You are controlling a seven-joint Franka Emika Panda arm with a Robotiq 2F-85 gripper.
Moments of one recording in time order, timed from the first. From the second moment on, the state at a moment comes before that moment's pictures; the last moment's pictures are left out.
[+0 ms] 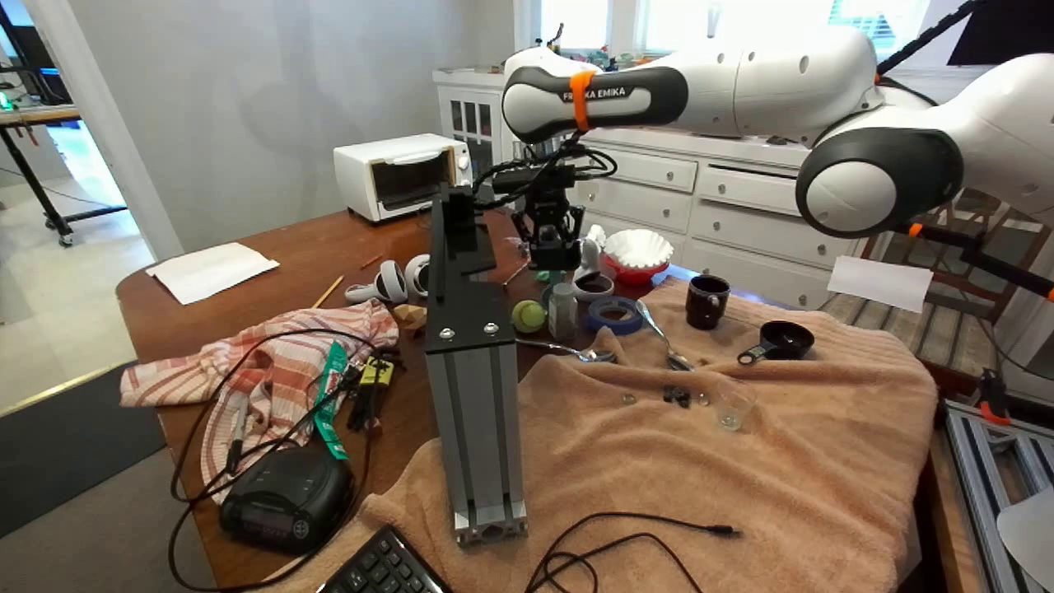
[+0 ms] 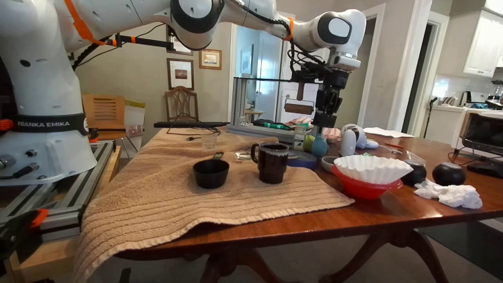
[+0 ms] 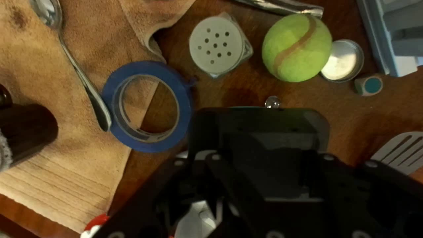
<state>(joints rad) -0.11 1.14 -0.18 -0.55 0.12 1.51 1.10</state>
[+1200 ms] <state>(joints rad) -0.12 1.15 -0.13 -0.55 0.17 1.59 1.29</state>
